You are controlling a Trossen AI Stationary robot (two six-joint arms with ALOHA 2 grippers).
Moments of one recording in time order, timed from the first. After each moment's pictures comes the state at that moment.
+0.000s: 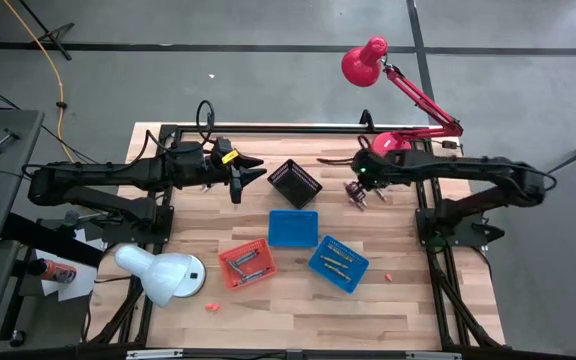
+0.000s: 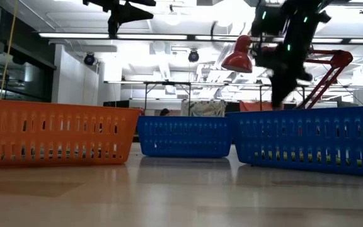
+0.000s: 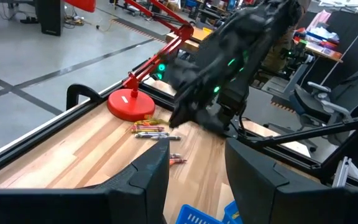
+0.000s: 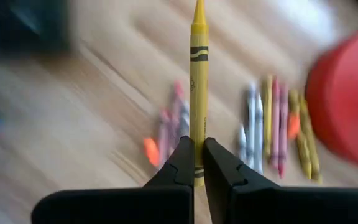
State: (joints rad) left arm 0.13 1.03 0.82 0.03 -0.13 -0.34; right arm -0.29 1.26 0.88 -0.80 0.25 0.52
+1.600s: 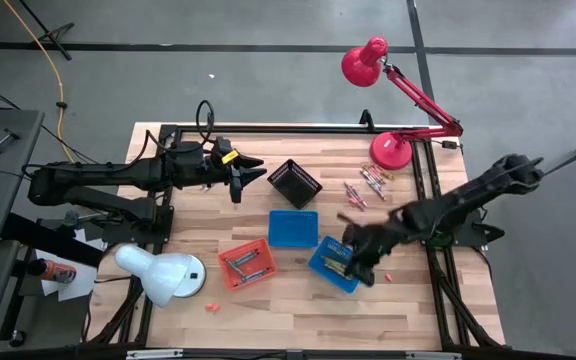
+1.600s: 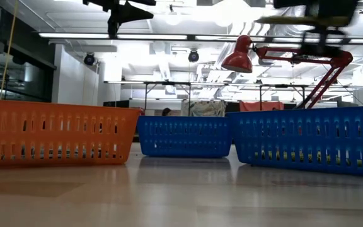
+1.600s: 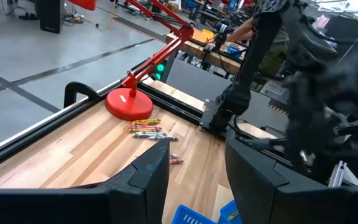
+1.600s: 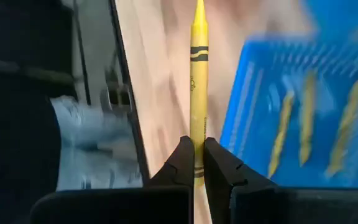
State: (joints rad) left arm 0.13 1.03 0.82 0.03 -0.13 -0.36; right arm 0.38 1.29 0.89 -0.42 -0.18 0.90
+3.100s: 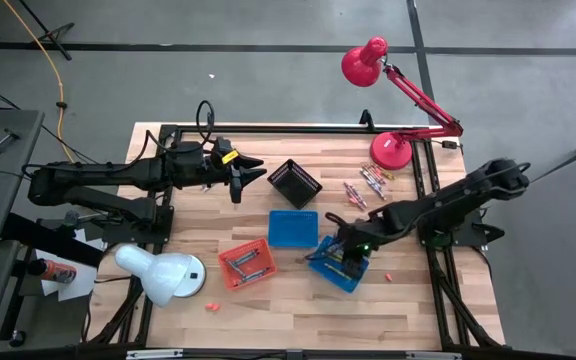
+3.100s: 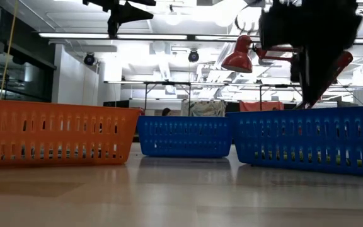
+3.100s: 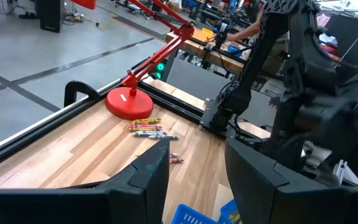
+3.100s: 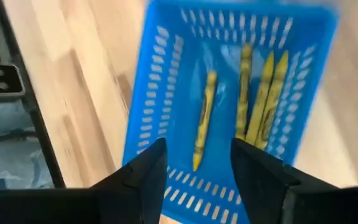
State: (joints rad) left arm 0.13 1.03 0.82 0.03 -0.13 -0.36; right arm 0.31 1.45 0.93 -0.57 -0.12 0.74
